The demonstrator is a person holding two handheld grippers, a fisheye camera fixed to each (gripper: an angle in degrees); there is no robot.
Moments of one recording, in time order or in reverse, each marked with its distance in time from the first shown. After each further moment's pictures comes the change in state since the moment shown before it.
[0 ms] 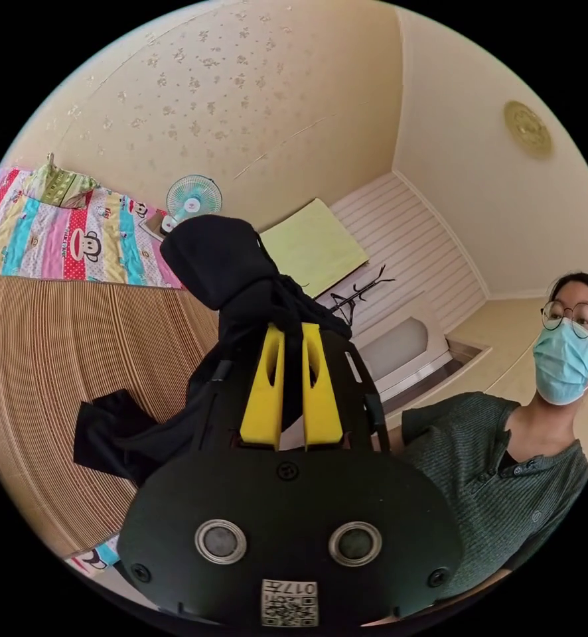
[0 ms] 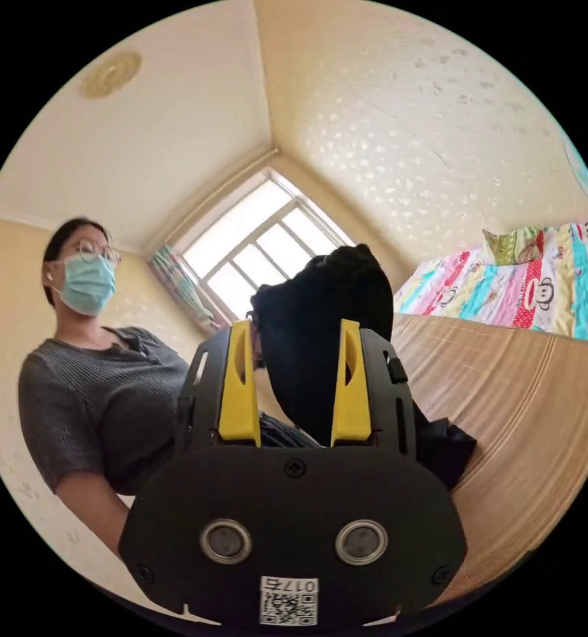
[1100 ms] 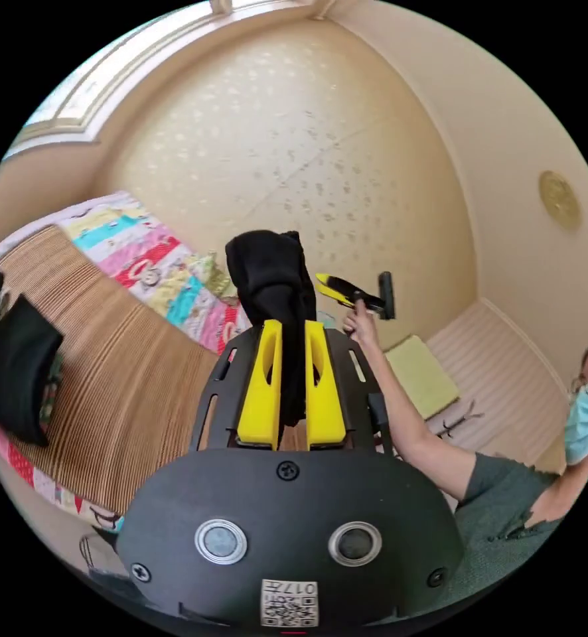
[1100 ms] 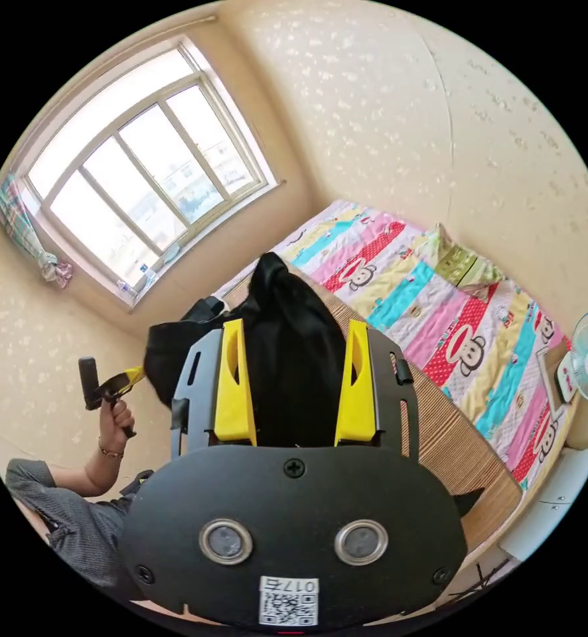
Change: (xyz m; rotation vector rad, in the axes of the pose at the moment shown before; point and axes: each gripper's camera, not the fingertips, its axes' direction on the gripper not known) left arm 0.000 -0.050 -0.417 0.659 -0.599 -0.421; right arm 0.291 -0.311 0.469 -0.542 0.588 -0.034
